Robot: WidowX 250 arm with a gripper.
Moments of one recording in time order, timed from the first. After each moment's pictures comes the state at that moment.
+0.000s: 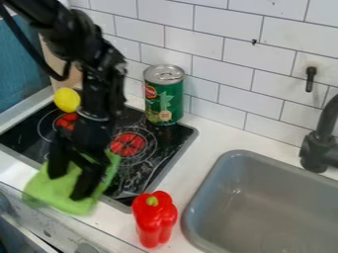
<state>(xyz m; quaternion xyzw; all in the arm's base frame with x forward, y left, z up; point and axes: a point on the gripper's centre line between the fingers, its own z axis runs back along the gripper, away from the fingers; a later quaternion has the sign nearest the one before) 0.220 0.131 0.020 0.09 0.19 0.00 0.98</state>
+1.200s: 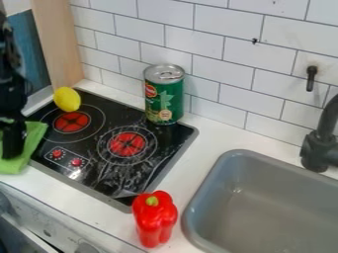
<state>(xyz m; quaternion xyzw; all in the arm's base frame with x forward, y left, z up) 0.206 0.229 0.046 0.01 0.11 0.08 0.99</state>
